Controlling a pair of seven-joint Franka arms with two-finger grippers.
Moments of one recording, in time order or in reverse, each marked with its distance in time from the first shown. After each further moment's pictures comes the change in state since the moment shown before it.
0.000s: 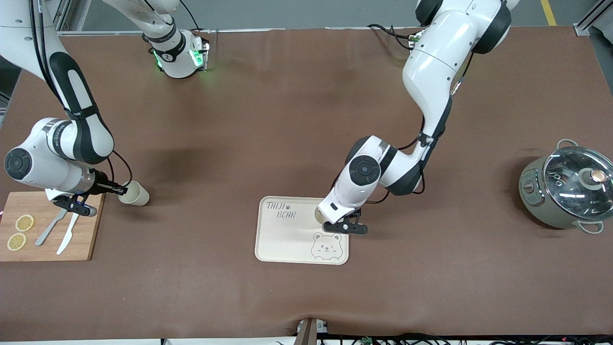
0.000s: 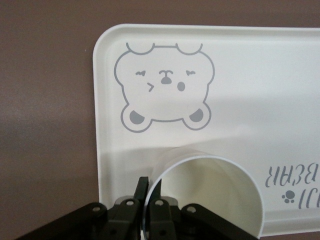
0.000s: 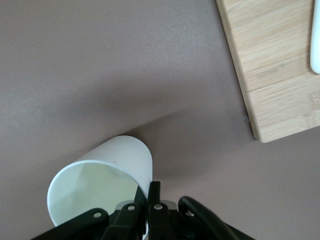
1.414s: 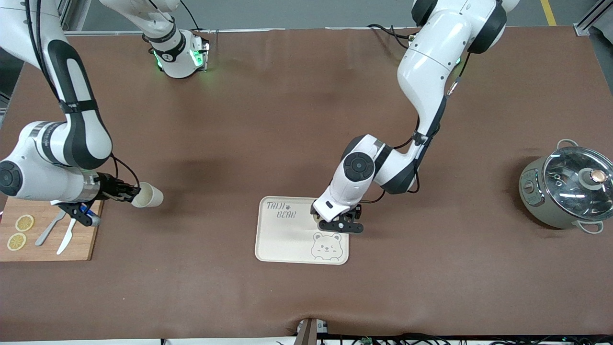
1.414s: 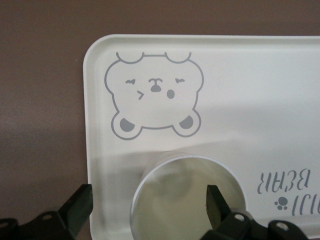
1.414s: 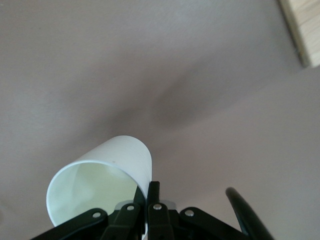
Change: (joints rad) left arm -0.034 0.006 0.033 0.011 0.000 0.032 -0.004; right arm 0.139 -0.008 0.006 0.221 0.107 -0.334 0.352
